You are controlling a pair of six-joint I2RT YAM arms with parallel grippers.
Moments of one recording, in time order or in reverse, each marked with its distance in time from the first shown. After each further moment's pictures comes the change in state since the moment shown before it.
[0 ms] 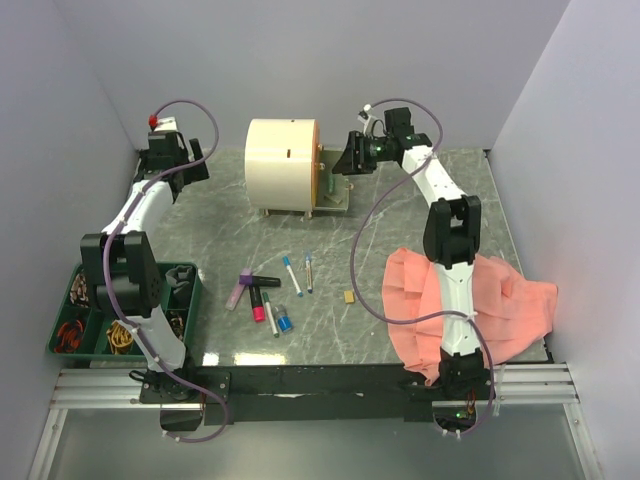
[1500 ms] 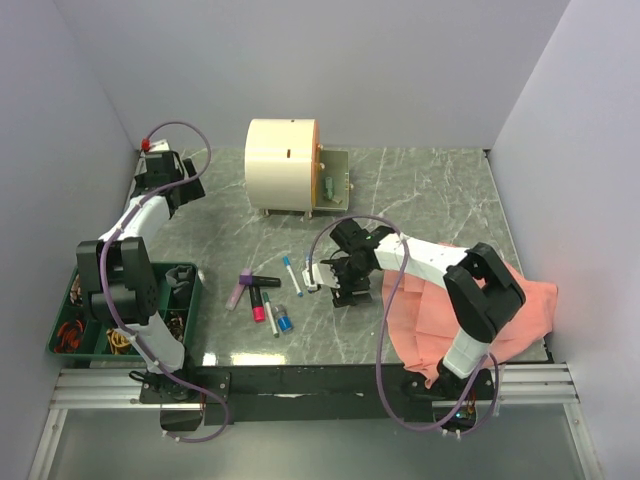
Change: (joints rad) left arm 0.037 -0.062 -0.177 0.025 -0.014 -0.080; right arm 0.515 -0.734 -1.209 -0.076 0.502 -1.334
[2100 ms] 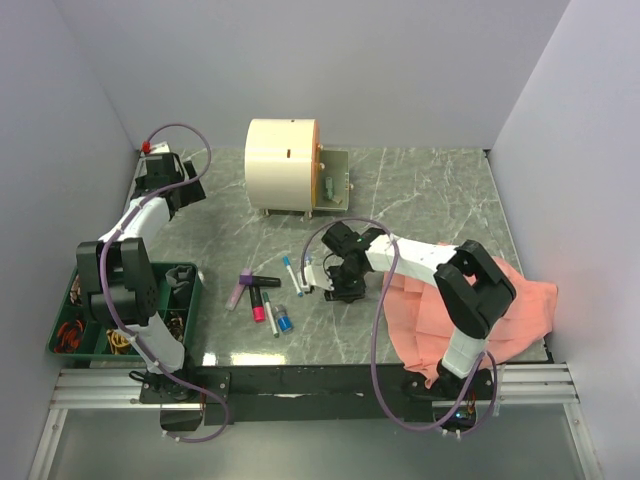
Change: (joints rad) left arm 0.003 -0.006 -0.019 -0.005 0.009 -0.004; right arm 0.042 0.056 0.023 -0.009 0.047 0.115
